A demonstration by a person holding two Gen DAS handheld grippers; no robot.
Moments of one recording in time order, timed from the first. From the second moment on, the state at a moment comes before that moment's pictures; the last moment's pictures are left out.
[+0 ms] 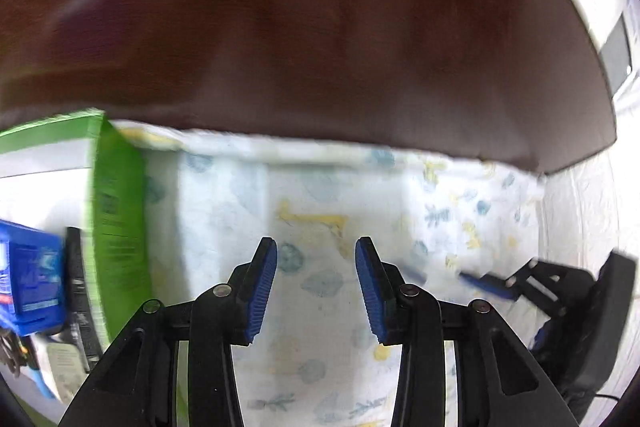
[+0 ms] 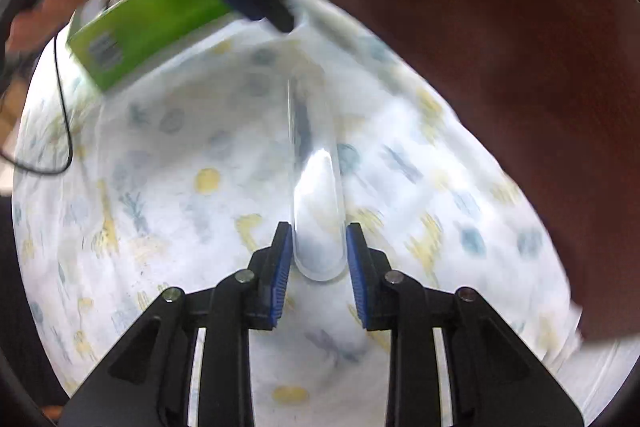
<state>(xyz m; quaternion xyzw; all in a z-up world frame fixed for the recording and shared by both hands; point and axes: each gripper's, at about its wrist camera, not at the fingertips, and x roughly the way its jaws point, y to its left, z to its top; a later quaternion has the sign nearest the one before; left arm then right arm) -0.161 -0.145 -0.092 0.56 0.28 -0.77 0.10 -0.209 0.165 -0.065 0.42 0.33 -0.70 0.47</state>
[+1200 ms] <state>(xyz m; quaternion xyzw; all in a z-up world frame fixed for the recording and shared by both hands) -0.198 -0.063 -0.107 0.57 0.21 -0.79 -0.03 -0.212 0.203 -0.074 0.58 -0.18 -0.74 0.28</state>
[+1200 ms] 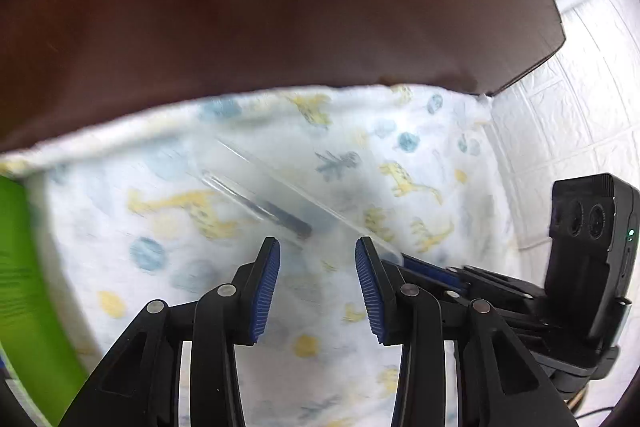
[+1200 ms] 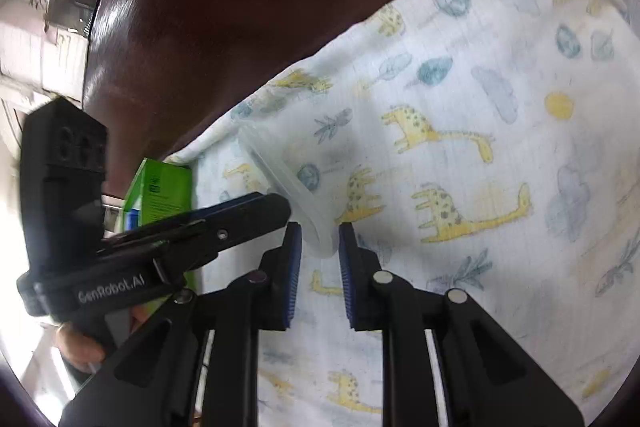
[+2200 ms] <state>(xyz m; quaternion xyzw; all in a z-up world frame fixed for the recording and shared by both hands) -0.243 -0.053 -0.127 0.59 0.19 -0.79 -0.04 -0.215 0.232 -0.082 0.57 -0.16 -0.77 0.25</state>
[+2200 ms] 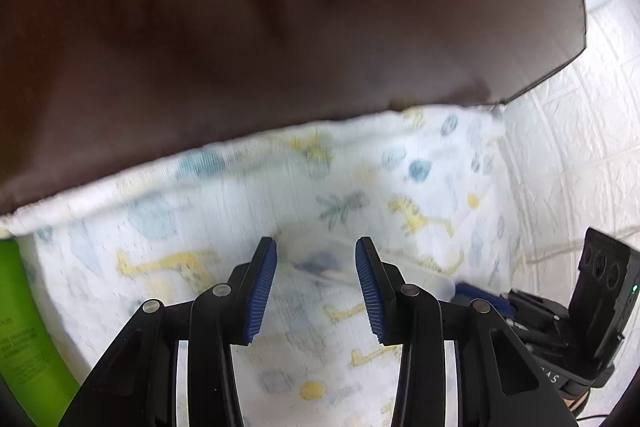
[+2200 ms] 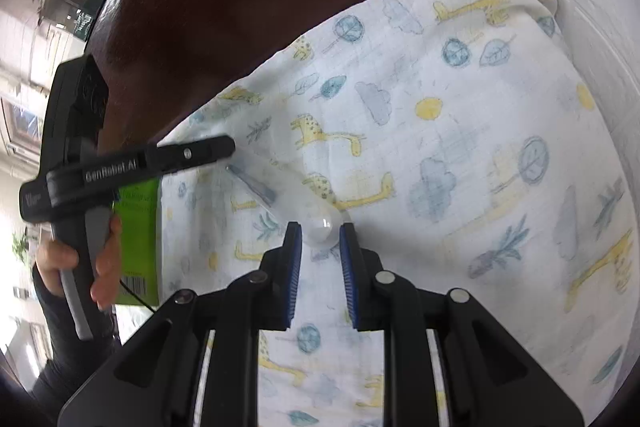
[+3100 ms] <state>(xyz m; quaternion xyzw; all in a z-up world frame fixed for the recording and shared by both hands) -0.043 -0.173 -0.009 0.44 0.16 -0.88 0.12 -0.170 0.088 0.015 0.50 -0.10 -0.76 0.40</state>
